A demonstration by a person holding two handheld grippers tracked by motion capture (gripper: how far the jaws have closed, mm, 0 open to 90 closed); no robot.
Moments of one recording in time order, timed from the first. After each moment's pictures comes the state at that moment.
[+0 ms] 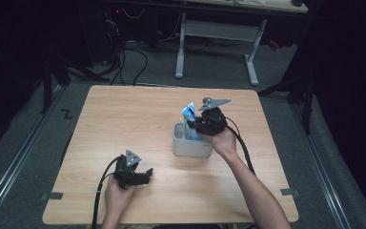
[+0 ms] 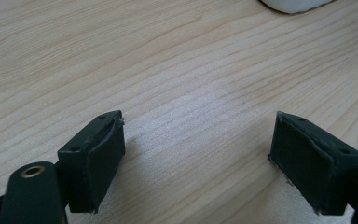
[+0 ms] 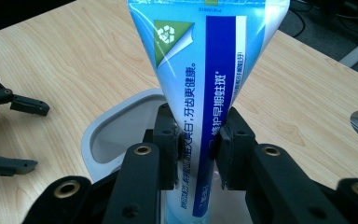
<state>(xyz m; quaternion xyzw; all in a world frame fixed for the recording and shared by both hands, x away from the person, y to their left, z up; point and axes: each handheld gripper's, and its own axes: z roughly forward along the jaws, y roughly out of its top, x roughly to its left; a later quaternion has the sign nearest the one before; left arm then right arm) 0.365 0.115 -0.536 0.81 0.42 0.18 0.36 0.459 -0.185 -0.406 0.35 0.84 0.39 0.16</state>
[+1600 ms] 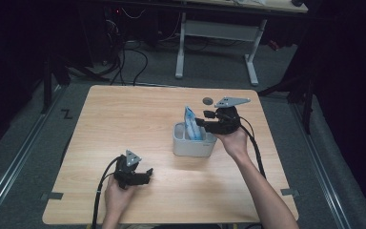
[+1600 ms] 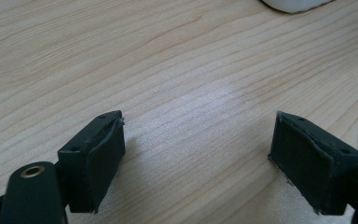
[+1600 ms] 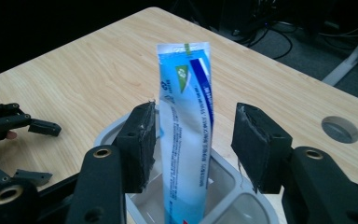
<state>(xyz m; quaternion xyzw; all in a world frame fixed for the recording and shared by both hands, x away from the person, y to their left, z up) 0.364 0.115 -0.536 0.81 0.42 0.18 0.36 0.441 -0.217 -0.383 0.36 0.80 0.44 0.17</state>
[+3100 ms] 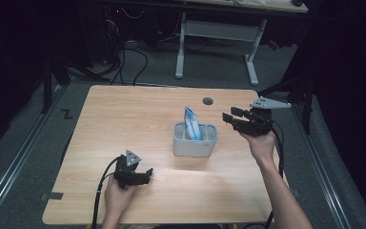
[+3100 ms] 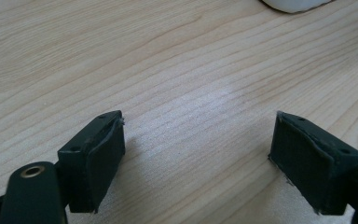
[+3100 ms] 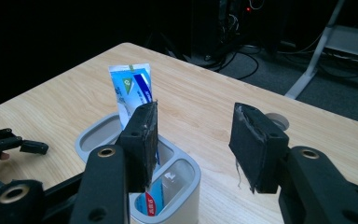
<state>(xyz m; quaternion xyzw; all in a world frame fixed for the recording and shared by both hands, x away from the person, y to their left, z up) 0.364 0.115 -0.536 0.81 0.42 0.18 0.36 0.409 -0.288 -0.358 0.40 0.75 0.48 0.21</state>
